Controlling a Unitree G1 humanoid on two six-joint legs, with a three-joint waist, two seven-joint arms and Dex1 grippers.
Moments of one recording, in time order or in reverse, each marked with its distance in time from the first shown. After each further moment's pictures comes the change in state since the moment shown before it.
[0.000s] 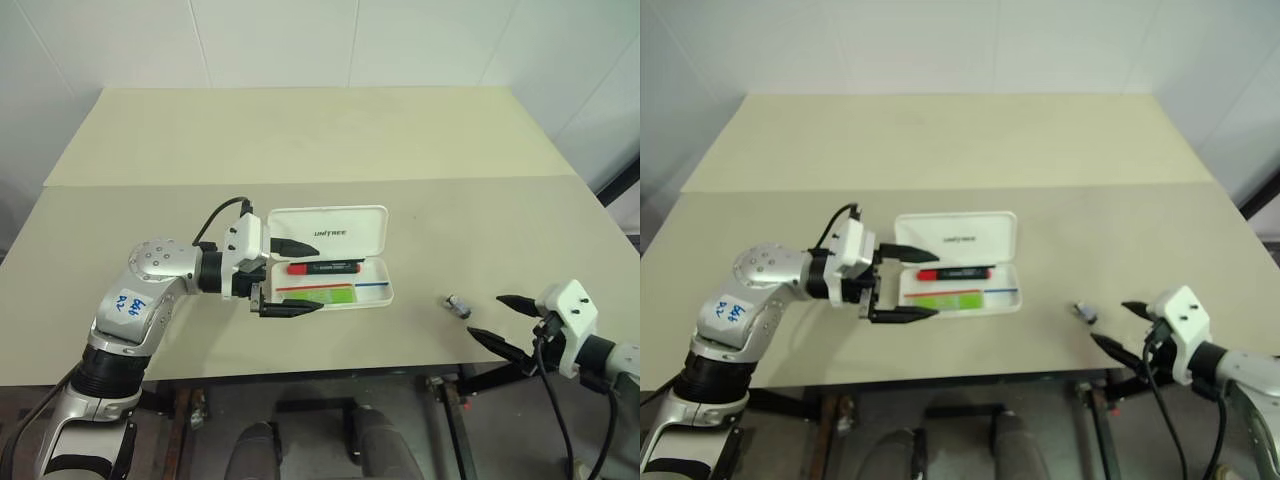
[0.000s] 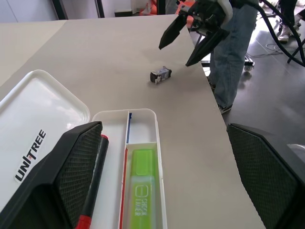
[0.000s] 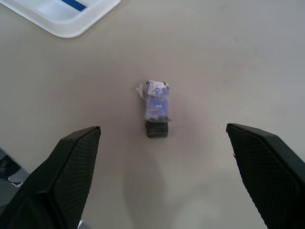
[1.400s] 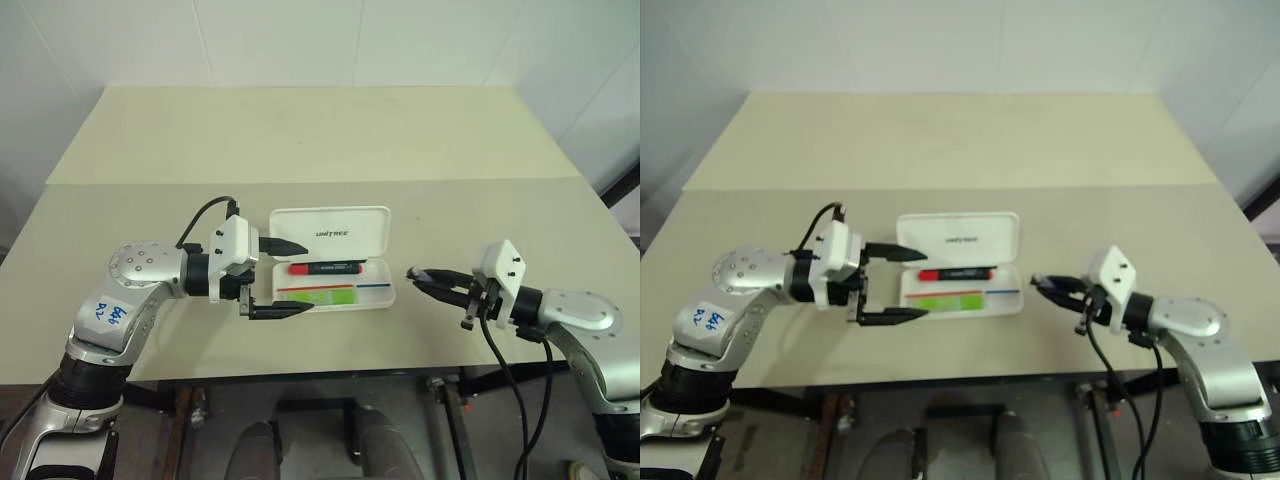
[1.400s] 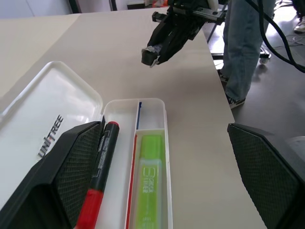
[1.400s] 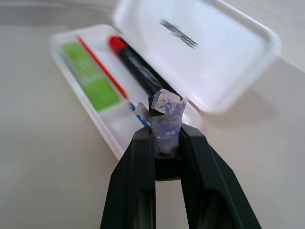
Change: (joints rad) left arm 0.057 0.089 0.037 -0.049 -0.026 -0.023 0.025; right arm -0.378 0.050 0.282 -0.009 -0.004 -0.054 0.135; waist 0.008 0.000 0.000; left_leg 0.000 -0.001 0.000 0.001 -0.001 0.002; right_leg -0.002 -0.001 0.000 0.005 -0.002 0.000
